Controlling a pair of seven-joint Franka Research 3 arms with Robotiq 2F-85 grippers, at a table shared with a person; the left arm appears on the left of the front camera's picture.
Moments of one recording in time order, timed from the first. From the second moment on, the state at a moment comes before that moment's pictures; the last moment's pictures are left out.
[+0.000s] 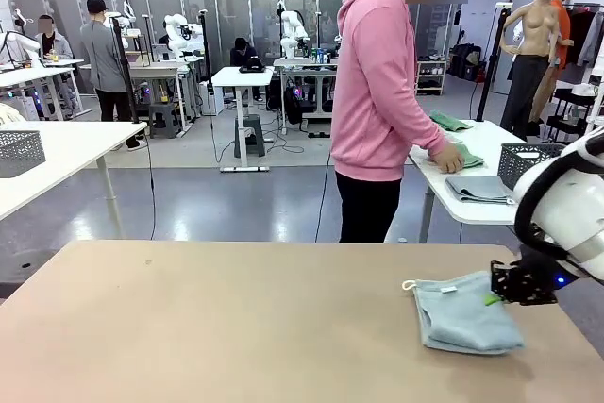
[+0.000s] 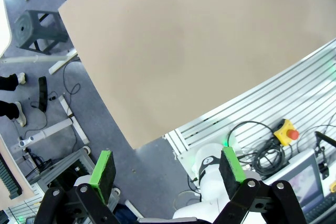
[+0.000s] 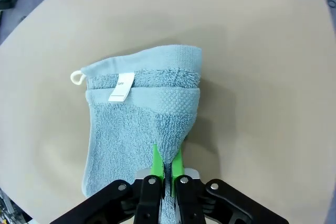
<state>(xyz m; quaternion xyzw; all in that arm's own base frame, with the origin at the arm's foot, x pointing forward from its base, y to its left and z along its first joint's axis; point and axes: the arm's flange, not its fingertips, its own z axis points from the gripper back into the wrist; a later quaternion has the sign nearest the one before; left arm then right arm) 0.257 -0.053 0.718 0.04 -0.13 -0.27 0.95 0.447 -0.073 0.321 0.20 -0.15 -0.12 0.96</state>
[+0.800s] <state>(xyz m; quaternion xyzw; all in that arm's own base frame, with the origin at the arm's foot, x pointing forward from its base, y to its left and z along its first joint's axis) 0.257 -0.053 0.718 0.04 -0.13 -0.27 0.95 0.447 -0.069 0.369 0.13 -0.15 -0.09 0.97</state>
